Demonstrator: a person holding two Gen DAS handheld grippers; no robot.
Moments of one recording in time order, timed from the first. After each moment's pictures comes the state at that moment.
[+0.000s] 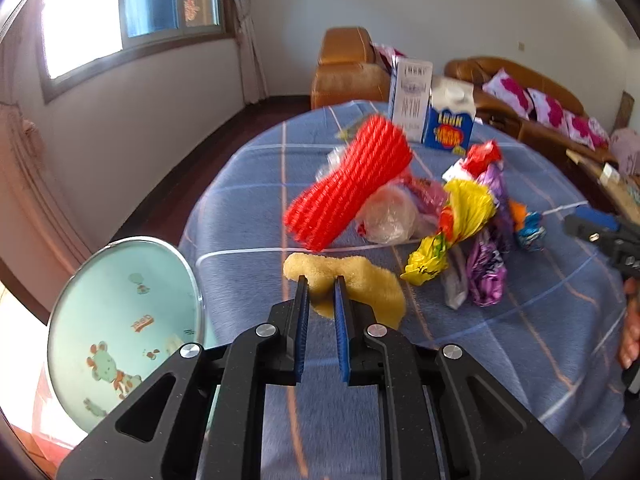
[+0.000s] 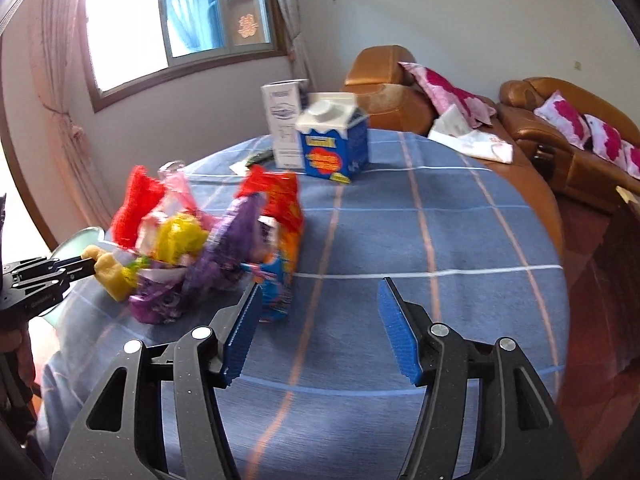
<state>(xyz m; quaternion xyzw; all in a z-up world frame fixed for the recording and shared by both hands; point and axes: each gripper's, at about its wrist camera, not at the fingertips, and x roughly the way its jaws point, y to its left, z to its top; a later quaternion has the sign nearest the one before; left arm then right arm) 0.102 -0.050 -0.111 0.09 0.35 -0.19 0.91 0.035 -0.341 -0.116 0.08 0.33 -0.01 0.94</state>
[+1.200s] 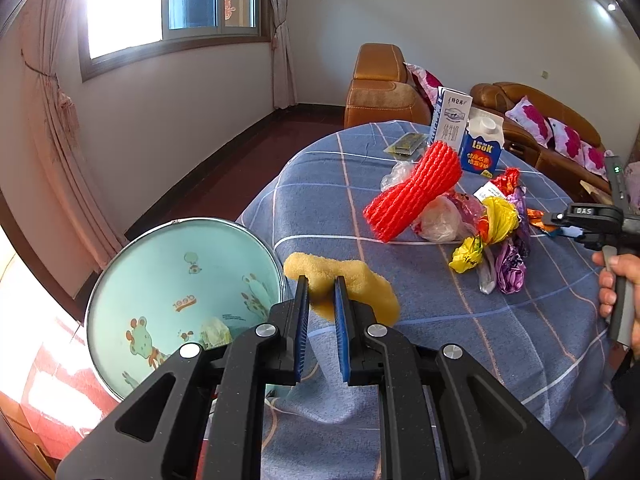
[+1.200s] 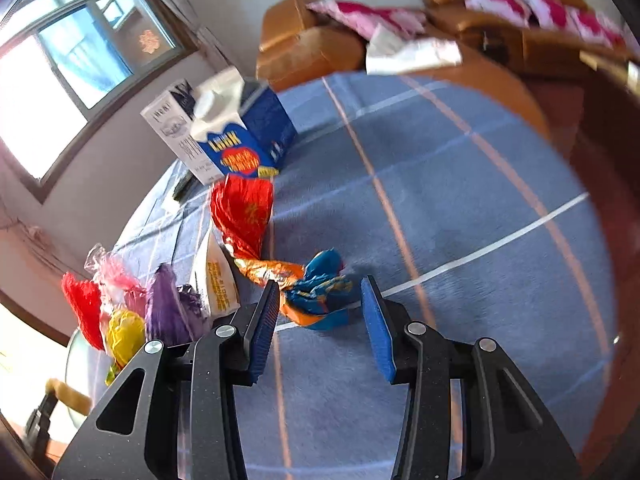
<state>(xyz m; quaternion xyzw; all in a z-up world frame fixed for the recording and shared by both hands) 0.092 0.013 -0.100 0.05 0.35 -0.16 0.92 0.092 -0.407 -0.144 0.28 0.39 -0.10 0.87</state>
